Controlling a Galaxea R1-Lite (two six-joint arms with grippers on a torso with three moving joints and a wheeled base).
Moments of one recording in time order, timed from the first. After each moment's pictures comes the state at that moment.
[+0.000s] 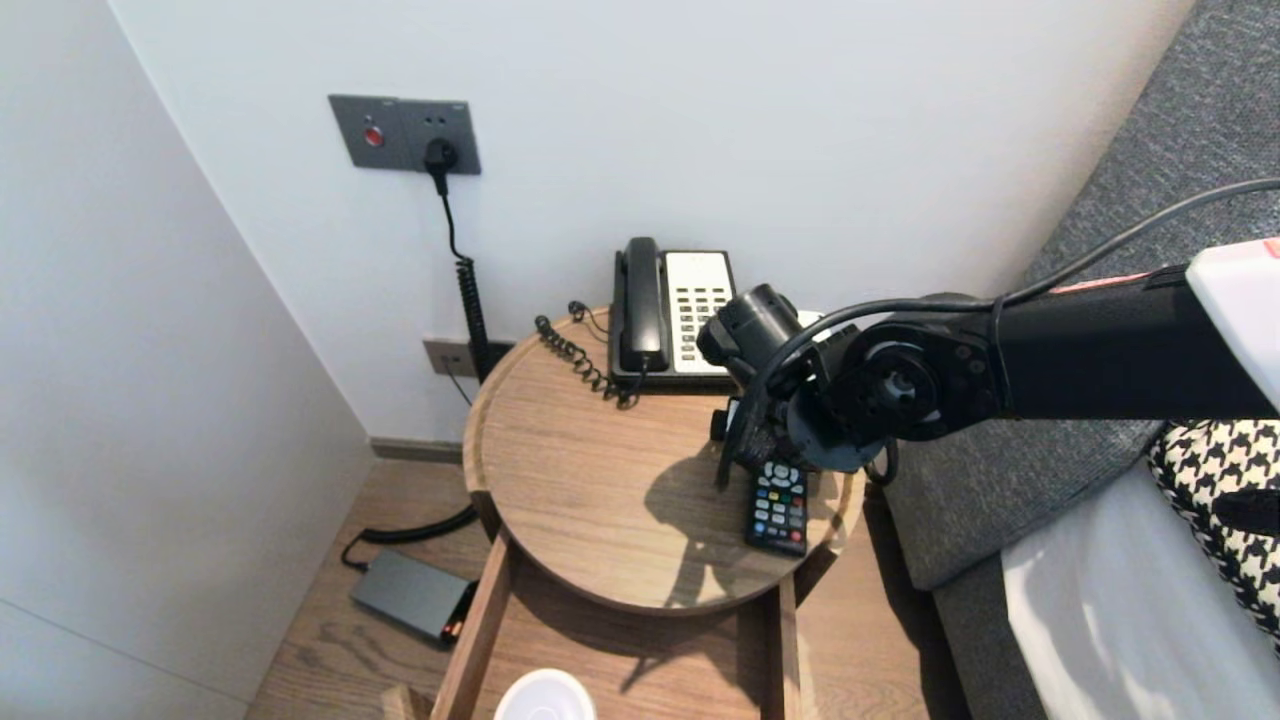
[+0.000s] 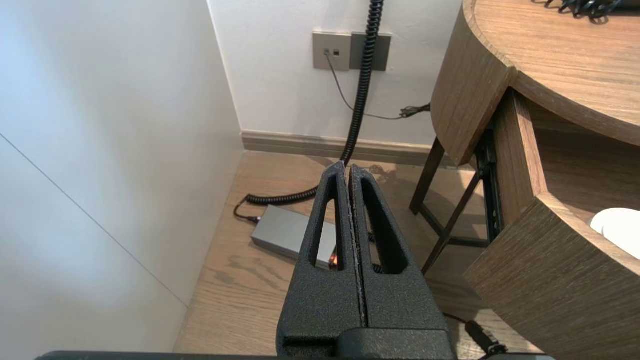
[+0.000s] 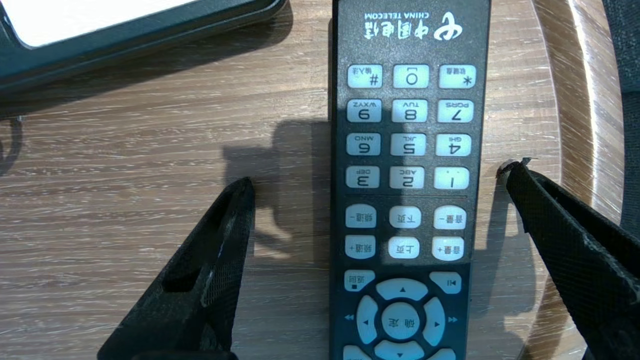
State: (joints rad) left arm 0.00 0.00 0.00 -0.05 0.01 0.00; right arm 0.68 2.02 -1.59 0.44 -0.56 0.71
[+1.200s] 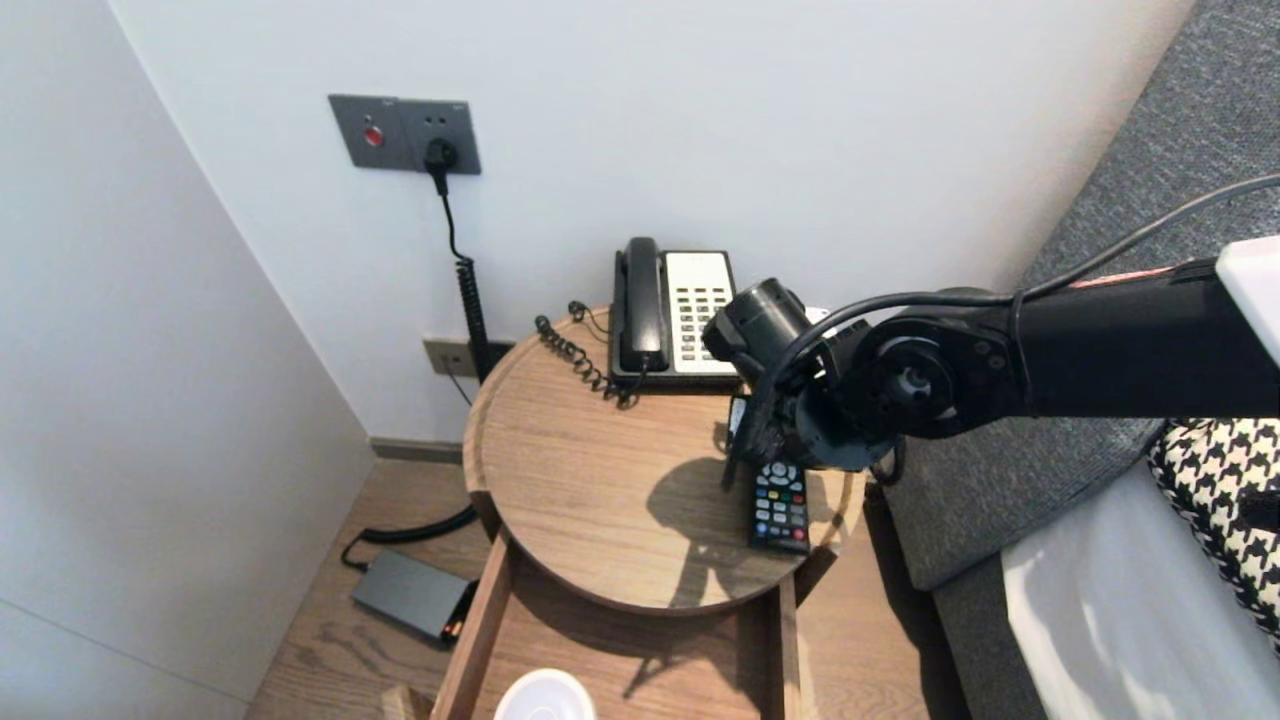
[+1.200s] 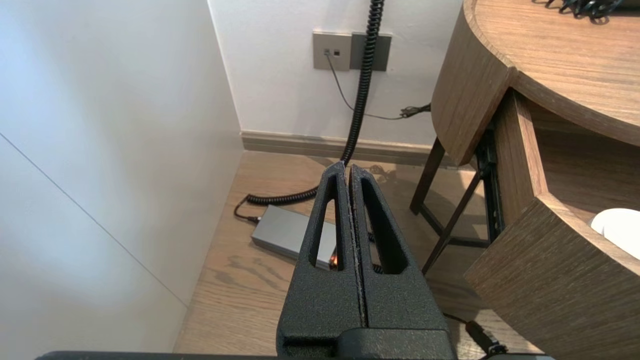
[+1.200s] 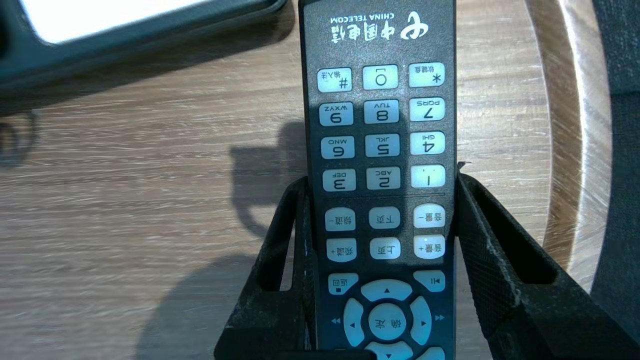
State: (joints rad) left arm 0.00 0.00 0.00 -0.05 0.01 0.00; right arm 0.68 1.99 -1.58 0.44 -0.55 0.71
